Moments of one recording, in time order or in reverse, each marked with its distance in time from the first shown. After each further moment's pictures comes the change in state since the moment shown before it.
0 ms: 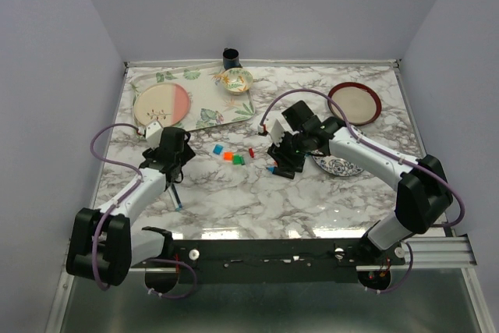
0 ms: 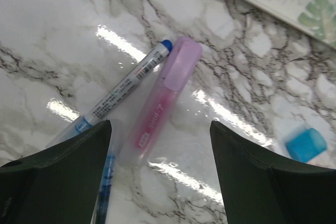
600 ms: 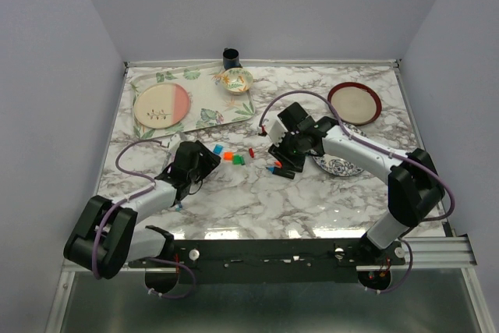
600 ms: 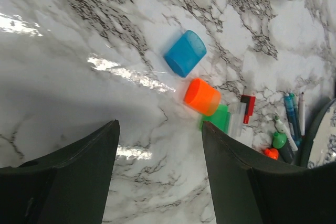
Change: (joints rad) left arm -0.192 0.025 -0.189 0.383 0.260 -0.267; right arm 0.003 0.056 0.011 -0.011 0.128 0.029
